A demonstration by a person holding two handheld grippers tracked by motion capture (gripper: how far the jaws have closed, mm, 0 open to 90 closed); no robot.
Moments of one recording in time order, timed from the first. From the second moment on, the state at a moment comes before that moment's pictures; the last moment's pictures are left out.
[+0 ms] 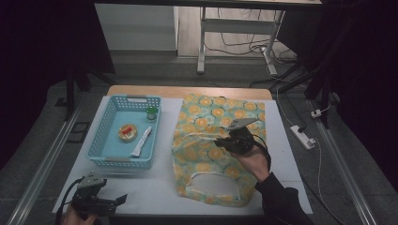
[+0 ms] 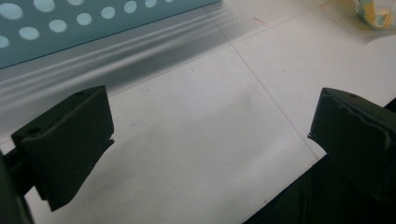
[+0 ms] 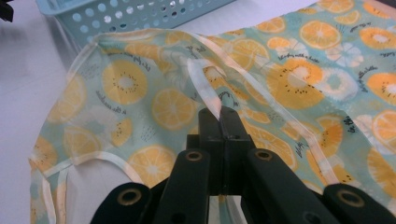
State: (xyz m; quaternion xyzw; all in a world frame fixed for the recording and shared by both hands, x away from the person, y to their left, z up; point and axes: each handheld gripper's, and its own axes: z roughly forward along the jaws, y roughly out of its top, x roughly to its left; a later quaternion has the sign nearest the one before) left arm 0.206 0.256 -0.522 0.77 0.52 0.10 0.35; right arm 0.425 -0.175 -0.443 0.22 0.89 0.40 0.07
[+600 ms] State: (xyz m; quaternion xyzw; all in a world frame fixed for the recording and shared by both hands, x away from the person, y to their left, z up) left arm 0.205 0.258 -0.522 0.77 0.52 0.10 0.37; right arm 0.440 -0.163 -0.406 0.22 0.87 0.44 0.08
